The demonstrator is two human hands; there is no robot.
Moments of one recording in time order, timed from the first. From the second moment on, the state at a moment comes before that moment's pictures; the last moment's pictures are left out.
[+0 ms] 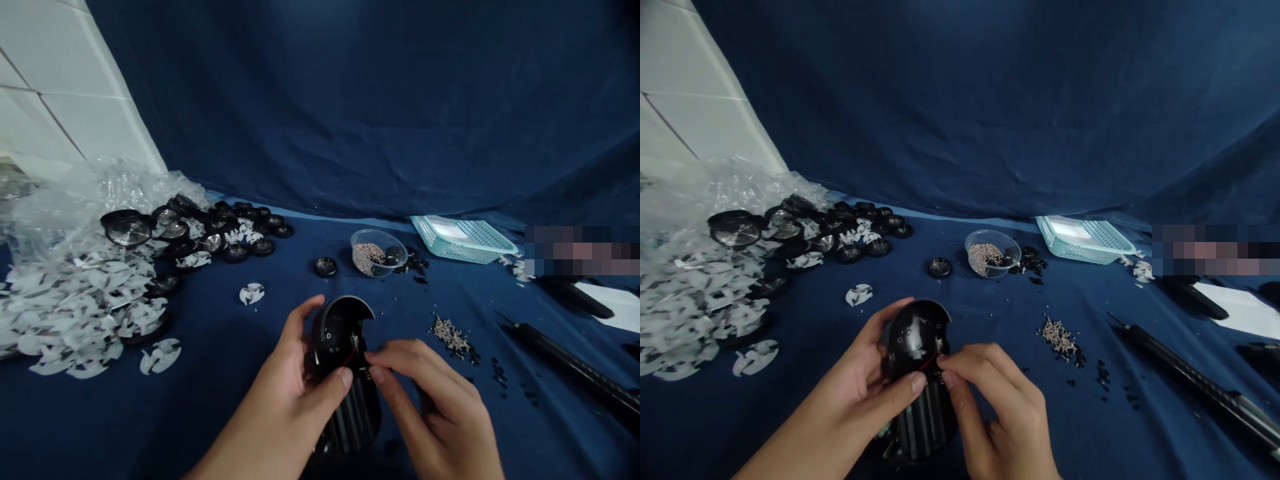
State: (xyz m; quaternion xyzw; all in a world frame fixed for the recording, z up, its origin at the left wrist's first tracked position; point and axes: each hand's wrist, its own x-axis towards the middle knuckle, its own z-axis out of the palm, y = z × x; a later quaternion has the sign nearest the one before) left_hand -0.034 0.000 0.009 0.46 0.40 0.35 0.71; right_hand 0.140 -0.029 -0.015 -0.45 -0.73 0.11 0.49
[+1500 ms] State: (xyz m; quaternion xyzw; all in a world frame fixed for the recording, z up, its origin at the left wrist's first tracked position) left_hand -0.037 0.004 0.010 0.53 0.40 0.34 0.66; right_hand 0.154 -0.018 0.008 -0.30 -0.93 -0.19 0.07
